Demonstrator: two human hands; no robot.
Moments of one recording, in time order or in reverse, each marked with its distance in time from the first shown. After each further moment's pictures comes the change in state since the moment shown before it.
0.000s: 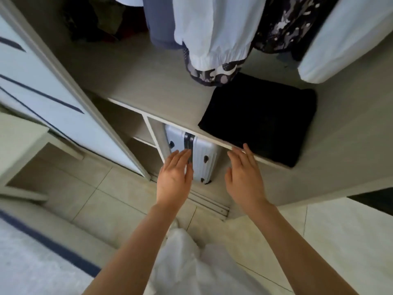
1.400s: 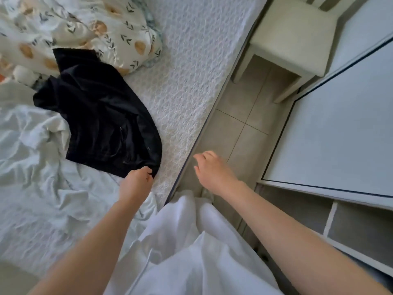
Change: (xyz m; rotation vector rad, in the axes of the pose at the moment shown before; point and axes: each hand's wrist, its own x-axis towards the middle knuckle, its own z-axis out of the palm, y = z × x) left_hand -0.364 -0.249 -0.084 -0.169 0.428 -1.886; right_hand -0.080 -0.439 0.266 -0.404 -1.016 -1.671
